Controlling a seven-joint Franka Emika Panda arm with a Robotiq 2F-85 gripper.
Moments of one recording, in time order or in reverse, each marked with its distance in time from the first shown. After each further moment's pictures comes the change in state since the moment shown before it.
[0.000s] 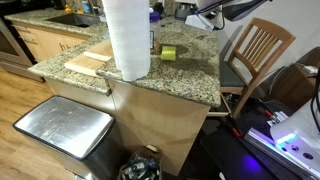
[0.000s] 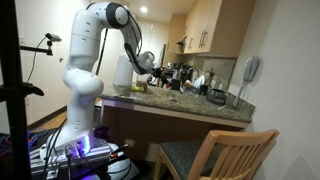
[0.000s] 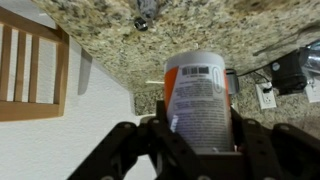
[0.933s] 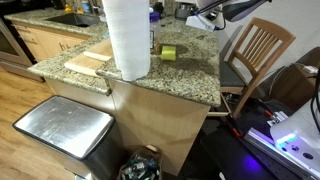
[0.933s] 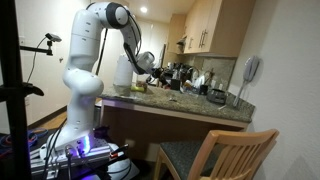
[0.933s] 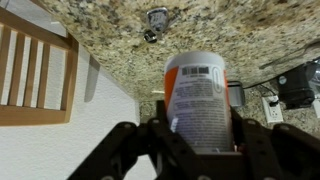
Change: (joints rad) arm 0.003 0.000 0.000 -0.006 0.099 -0.002 -0.088
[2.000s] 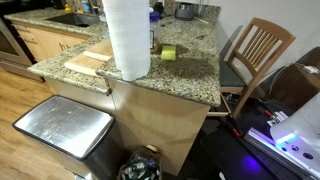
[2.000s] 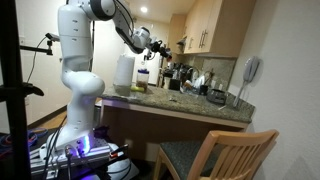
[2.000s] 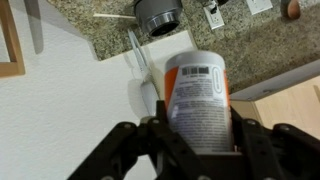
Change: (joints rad) arm 0.071 -0.217 0.023 0.153 0.019 -0.051 -0.023
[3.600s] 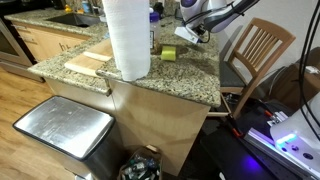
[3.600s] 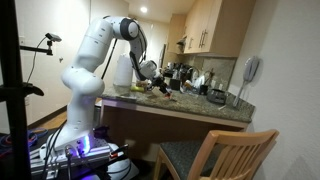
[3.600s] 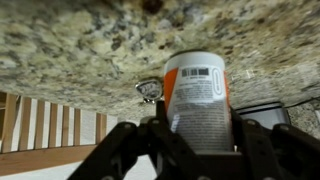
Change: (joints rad) arm -0.018 0.468 -0.052 0.028 0.085 -0.061 0.193
